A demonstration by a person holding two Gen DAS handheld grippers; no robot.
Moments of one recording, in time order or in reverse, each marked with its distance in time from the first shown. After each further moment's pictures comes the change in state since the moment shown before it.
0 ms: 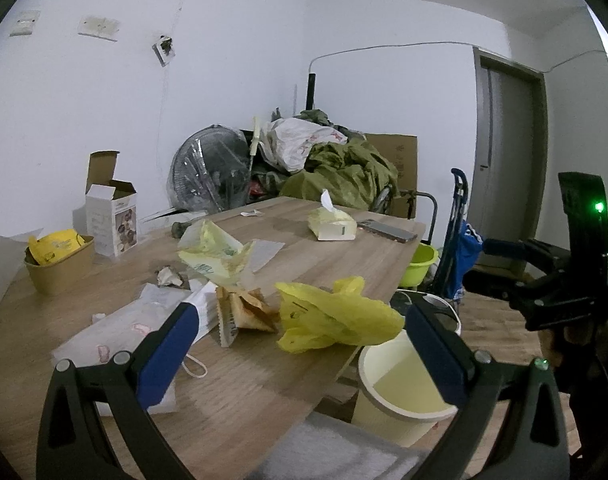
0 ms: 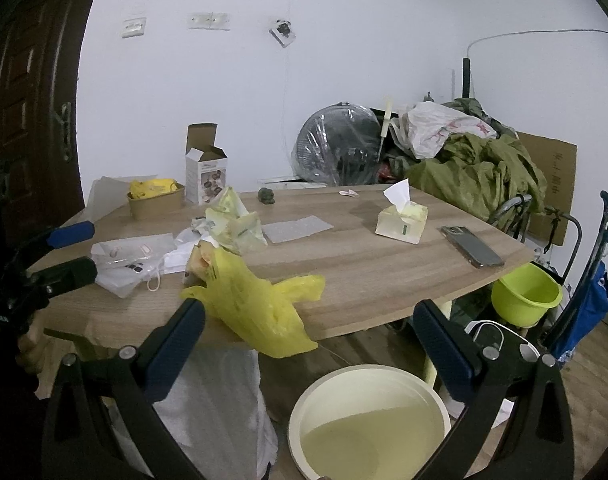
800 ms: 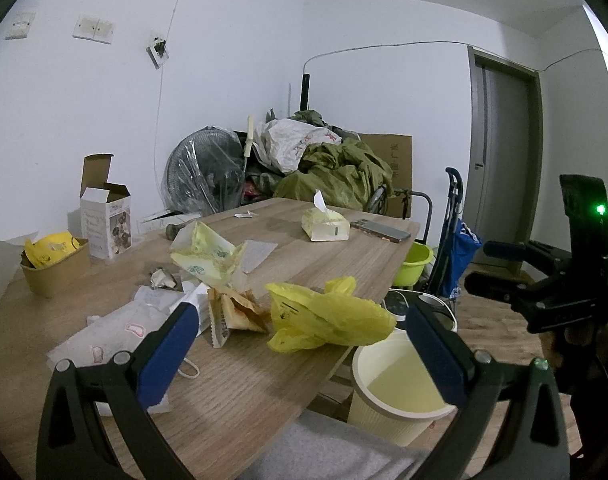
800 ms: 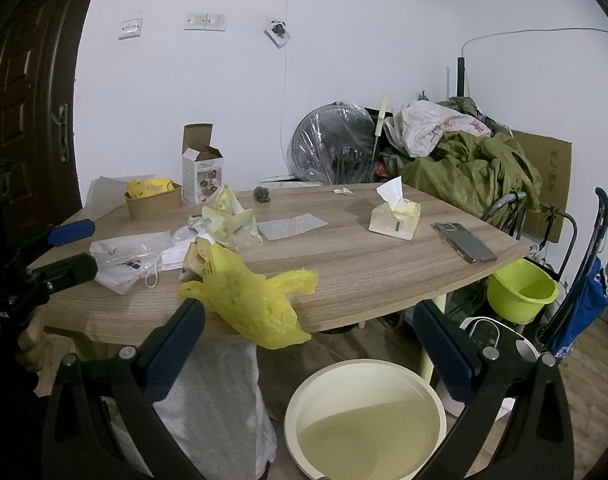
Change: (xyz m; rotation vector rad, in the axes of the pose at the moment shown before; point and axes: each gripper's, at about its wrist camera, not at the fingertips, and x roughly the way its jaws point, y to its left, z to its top) left arm 0.004 -0.007 0.000 0.009 -0.003 -0.022; right arm -0.012 -0.003 -0.005 0.013 0.001 -0.016
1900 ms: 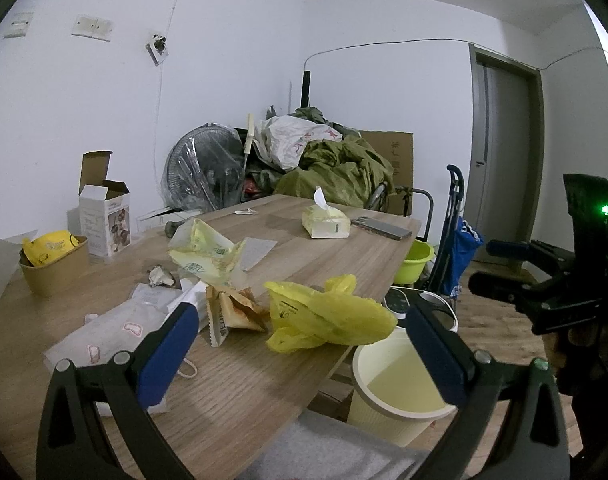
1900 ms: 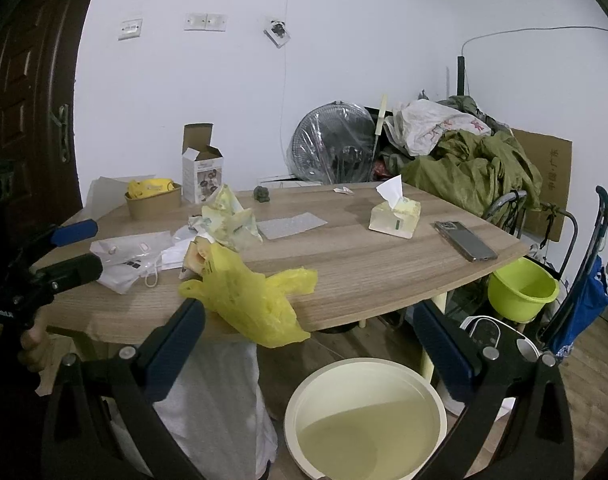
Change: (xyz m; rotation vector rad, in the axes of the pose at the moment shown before) left arm 0.003 -0.003 -0.002 0.002 0.007 0.003; right arm -0.001 0.000 -0.001 -0.002 -0.002 0.001
